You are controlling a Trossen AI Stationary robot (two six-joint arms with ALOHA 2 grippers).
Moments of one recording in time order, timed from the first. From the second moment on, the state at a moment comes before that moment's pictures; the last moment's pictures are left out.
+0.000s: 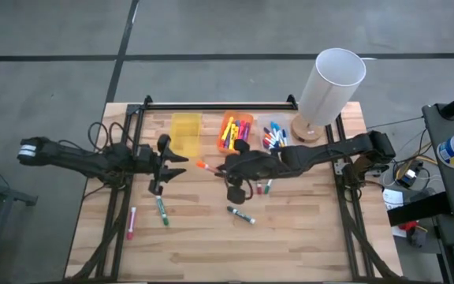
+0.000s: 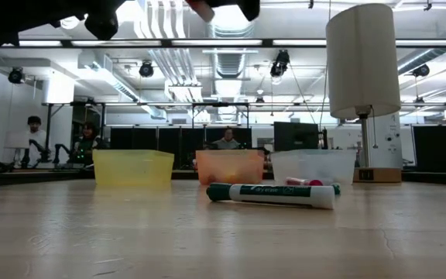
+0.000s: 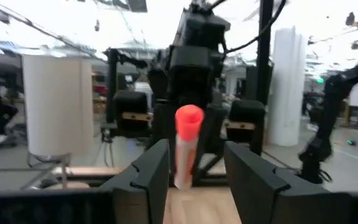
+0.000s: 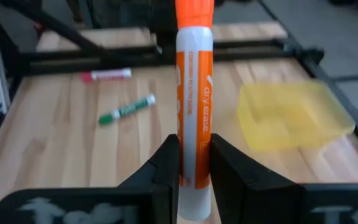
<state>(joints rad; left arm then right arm) -0.09 0.70 0.31 0.70 0.01 -0.04 0.17 1.71 1.52 -0.36 0.26 0.17</state>
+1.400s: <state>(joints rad) -0.09 1.02 0.49 0.89 -0.05 -0.02 0.11 1.72 1.51 -0.14 0.25 0.07</state>
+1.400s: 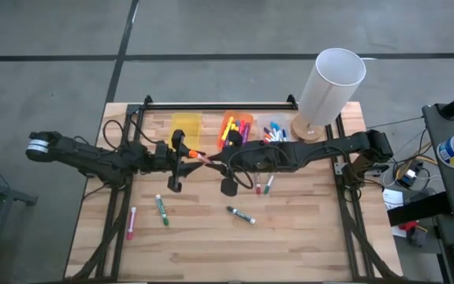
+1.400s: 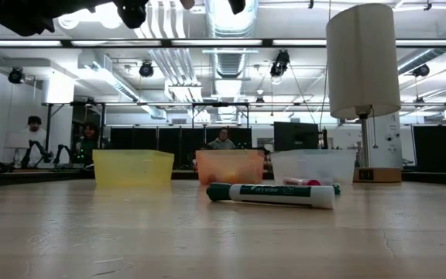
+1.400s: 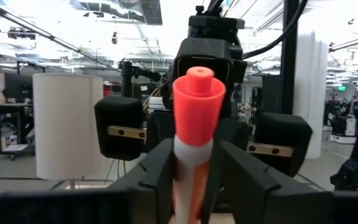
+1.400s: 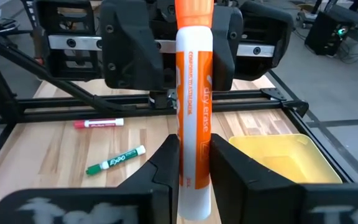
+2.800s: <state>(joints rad) 0.30 0.85 0.49 0.10 -0.58 -0.33 0.13 1.72 1.51 -0.36 0.32 0.15</state>
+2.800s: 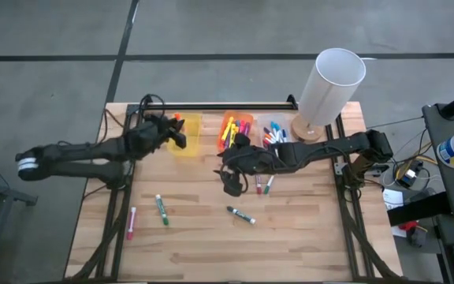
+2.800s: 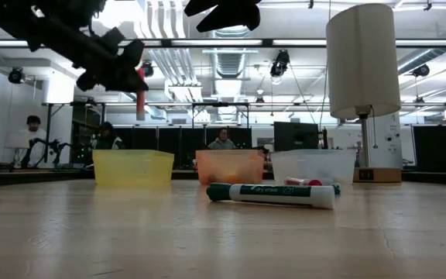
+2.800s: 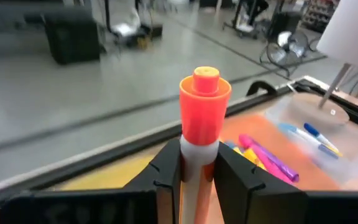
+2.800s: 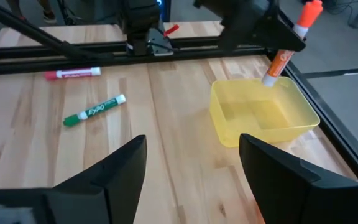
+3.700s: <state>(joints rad) 0.63 1.36 0.84 -0.42 -0.13 -0.42 0.13 1.72 1.47 -0.36 0.31 0.20</state>
